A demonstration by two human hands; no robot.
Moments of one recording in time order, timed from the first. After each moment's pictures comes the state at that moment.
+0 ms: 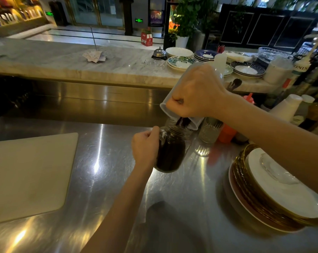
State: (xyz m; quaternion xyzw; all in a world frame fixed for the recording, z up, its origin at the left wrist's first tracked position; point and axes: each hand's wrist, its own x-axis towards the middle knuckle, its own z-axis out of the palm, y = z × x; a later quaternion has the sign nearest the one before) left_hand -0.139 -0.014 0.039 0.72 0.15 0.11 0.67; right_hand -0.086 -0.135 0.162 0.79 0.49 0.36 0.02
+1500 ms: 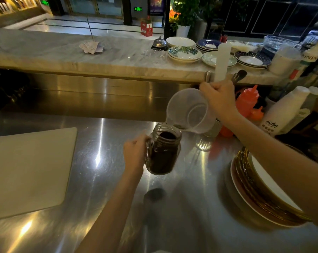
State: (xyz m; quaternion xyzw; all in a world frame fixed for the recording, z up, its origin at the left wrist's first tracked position) left_hand -0.135 0.008 0.001 0.68 0.20 0.07 0.70; right_hand -0.065 -0.178 0.096 0.82 0.11 0.25 -0.51
